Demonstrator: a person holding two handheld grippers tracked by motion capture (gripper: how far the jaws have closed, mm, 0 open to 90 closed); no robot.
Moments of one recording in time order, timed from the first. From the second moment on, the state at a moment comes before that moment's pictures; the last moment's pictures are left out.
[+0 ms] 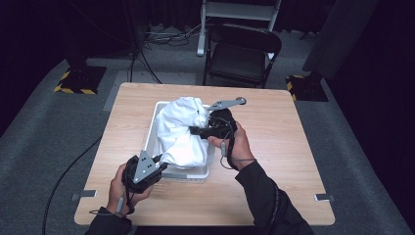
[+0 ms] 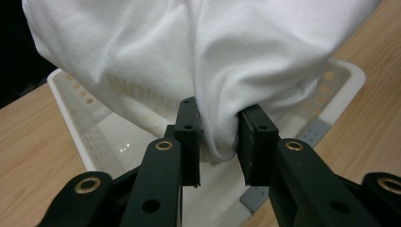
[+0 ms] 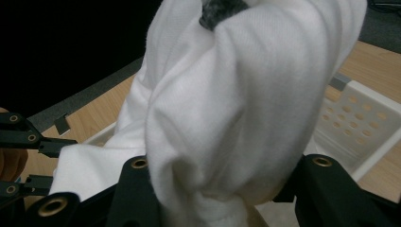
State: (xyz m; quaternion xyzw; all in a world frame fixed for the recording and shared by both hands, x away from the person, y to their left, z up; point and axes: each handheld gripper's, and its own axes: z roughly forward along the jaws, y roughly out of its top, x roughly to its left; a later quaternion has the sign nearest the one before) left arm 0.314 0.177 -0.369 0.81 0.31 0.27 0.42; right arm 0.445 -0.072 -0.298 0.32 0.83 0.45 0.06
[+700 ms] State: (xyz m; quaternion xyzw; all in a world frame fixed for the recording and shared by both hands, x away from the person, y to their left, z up) left arm 0.323 0.187 -0.388 0.81 0.33 0.25 0.40; right arm 0.462 -0.056 -0.332 0.33 0.84 0.43 0.04
